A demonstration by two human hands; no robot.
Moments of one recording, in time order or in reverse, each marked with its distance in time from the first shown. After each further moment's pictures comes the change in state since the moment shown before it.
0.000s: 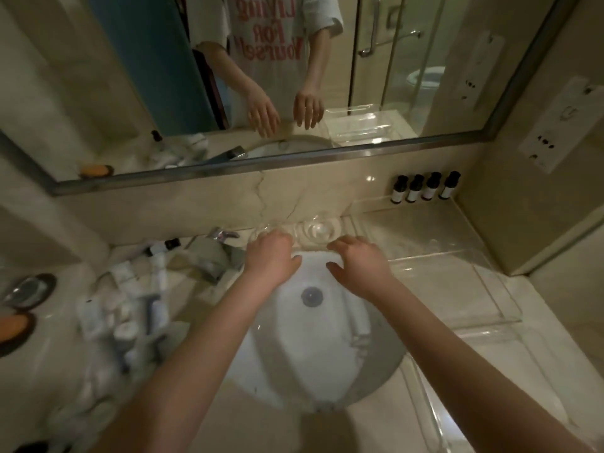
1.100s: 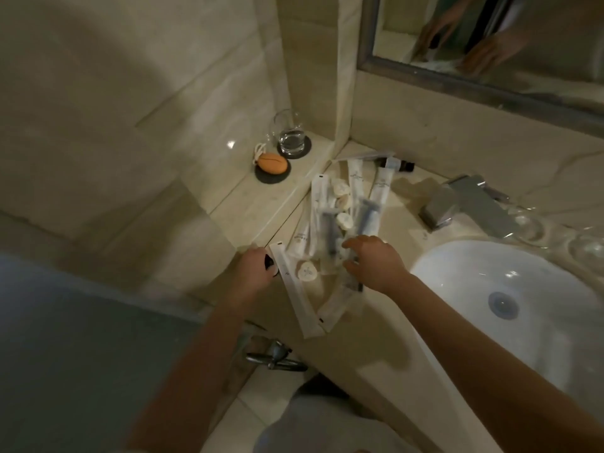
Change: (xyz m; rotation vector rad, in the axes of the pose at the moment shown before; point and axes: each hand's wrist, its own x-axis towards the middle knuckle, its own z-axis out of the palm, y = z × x) left_hand -0.290 -0.316 0.071 -0.350 -0.076 -0.919; right_hand 0.005 -0.321 0.155 -0.013 -0.461 -0.618
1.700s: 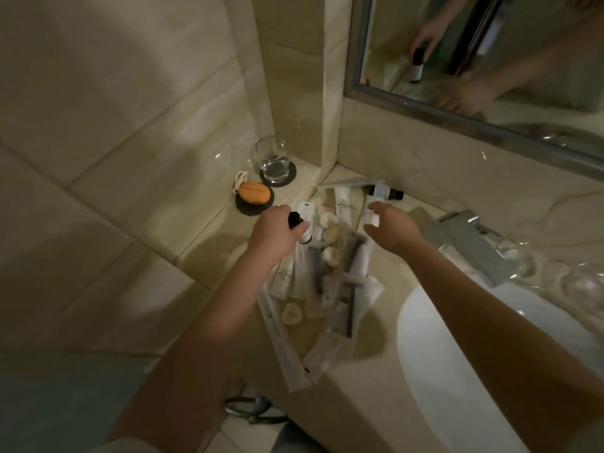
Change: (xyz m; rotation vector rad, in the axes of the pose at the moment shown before) left_hand 0.090 0.093 -0.063 -0.262 0.202 0.202; right_hand 0.106 0.072 -0.065 0.129 0.105 0.224
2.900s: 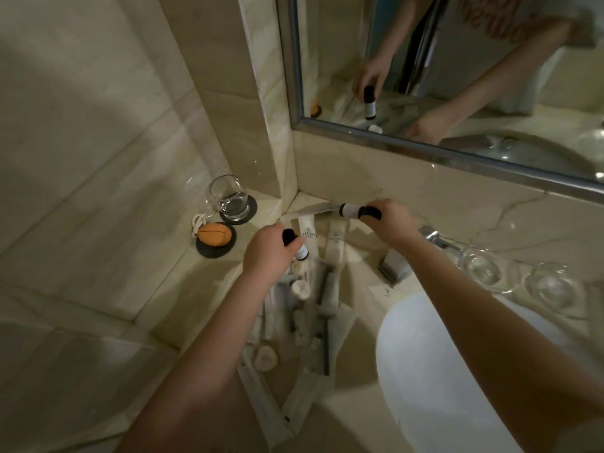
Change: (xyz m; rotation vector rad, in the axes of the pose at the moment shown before) left_hand 0.033 0.055 0.023 -0.023 -0.026 0.037; right_hand 0.029 0.051 -0.051 0.150 0.226 0.079
